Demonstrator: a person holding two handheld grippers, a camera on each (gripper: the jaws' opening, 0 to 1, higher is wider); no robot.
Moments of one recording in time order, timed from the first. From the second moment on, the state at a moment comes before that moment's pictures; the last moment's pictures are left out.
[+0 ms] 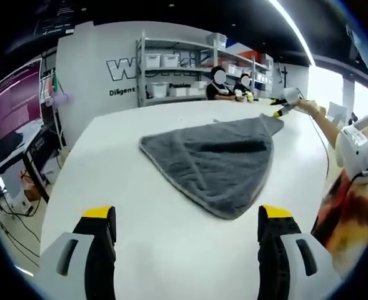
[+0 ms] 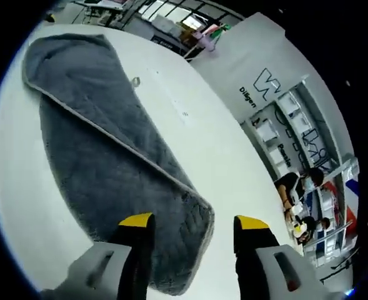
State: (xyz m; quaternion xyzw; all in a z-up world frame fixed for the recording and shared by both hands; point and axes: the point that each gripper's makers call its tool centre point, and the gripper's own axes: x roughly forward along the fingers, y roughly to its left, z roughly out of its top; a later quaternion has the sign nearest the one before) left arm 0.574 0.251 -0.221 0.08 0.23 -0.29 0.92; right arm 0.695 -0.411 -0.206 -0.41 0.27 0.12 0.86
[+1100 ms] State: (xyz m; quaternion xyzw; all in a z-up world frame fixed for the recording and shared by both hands) left arm 0.541 0.182 -0.234 0.08 0.22 -0.38 0.89; right arm 0.610 -0.370 -0.213 -0.25 0.20 0.12 0.94
